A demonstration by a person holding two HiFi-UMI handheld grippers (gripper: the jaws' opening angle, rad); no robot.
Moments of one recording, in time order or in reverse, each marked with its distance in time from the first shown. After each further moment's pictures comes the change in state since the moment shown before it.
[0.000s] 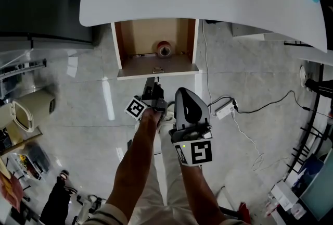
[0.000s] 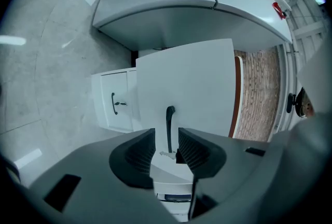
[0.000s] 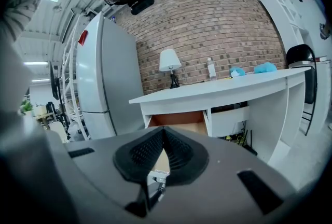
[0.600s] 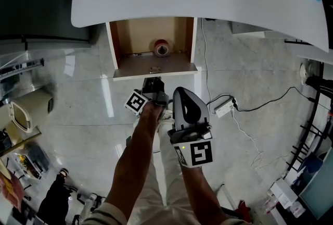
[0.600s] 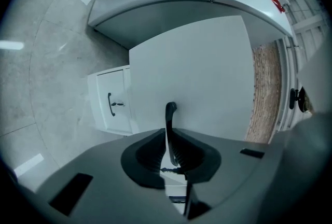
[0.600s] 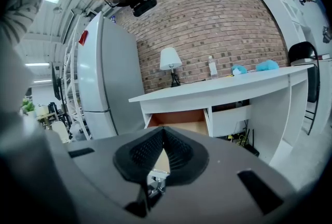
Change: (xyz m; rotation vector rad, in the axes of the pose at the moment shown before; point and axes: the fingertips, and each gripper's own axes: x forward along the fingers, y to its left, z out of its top) left arm 0.030 -0.001 -0.004 0.005 -0.012 0.012; right arm 0.005 -0.006 -0.005 0.003 0.008 0.022
